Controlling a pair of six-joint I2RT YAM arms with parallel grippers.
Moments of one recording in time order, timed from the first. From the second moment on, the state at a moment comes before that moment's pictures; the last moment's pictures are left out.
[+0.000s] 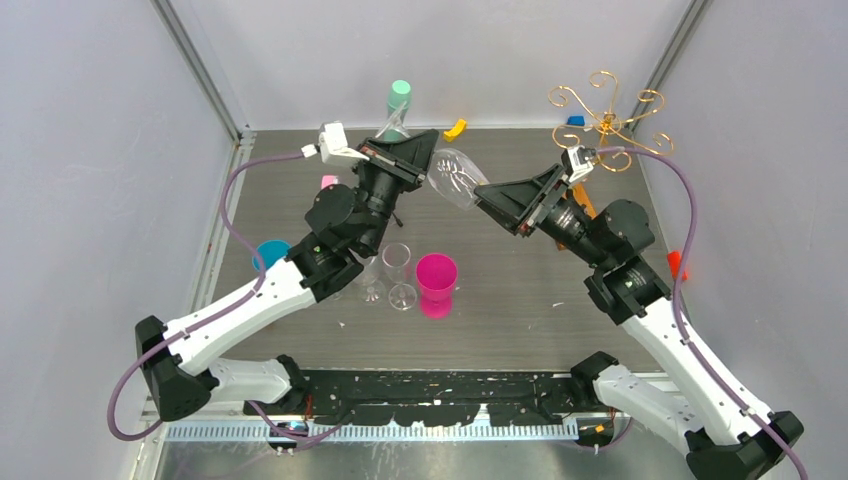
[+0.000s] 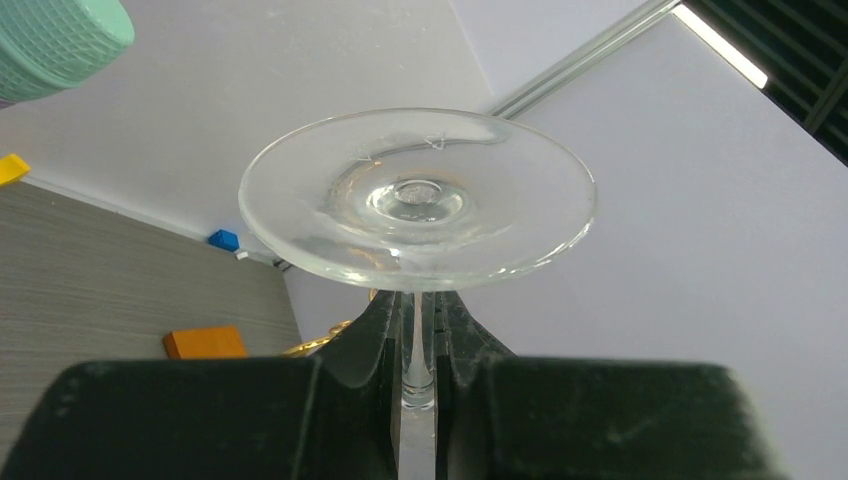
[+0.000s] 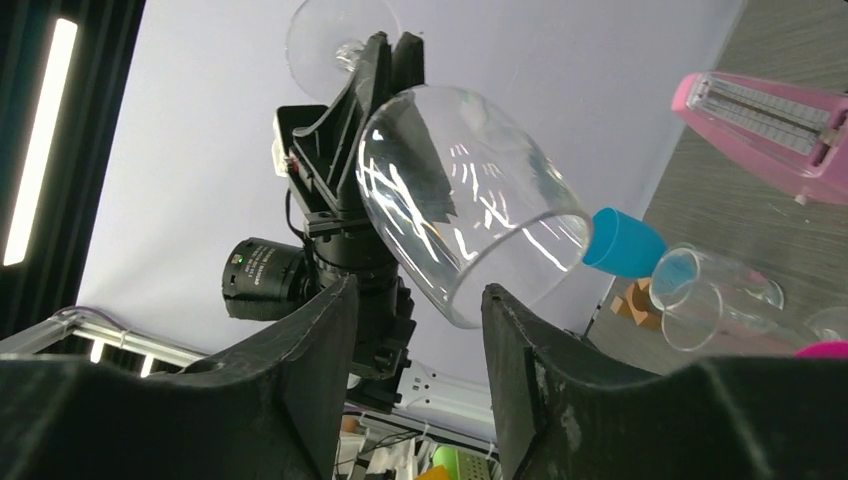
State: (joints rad) left arm -0.94 1.21 1.19 0.39 -0.56 -0.84; right arm 0.49 0.83 0.91 0.13 -0.40 1.32
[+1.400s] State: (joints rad) left arm -0.90 1.03 1.07 0.23 -0.49 -0.85; right arm 0.57 0.92 1.12 -0.03 -0.09 1.06
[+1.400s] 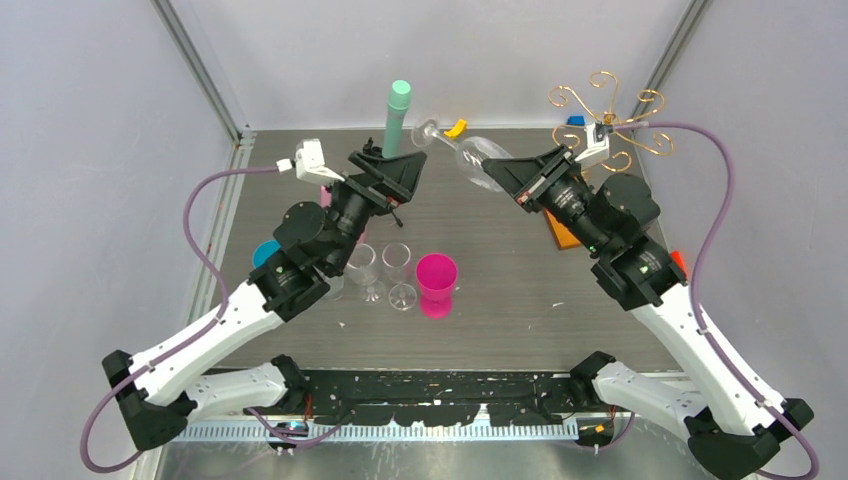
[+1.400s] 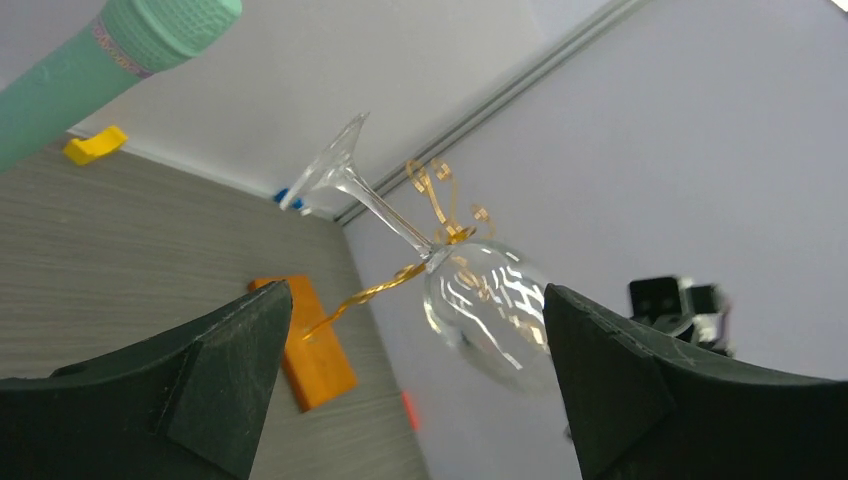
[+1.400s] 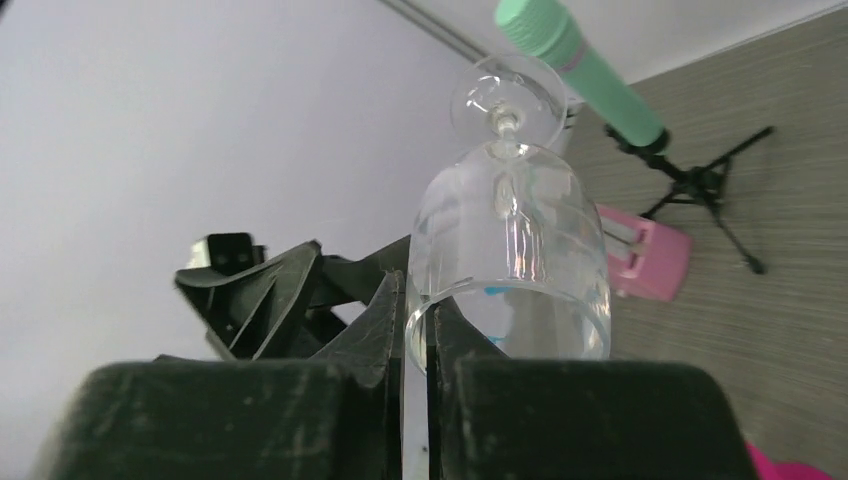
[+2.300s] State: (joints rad) left arm -0.90 0.62 1.17 -0.87 -0.54 -0.40; right arm 0.71 1.16 1.33 -1.11 0.10 0.55
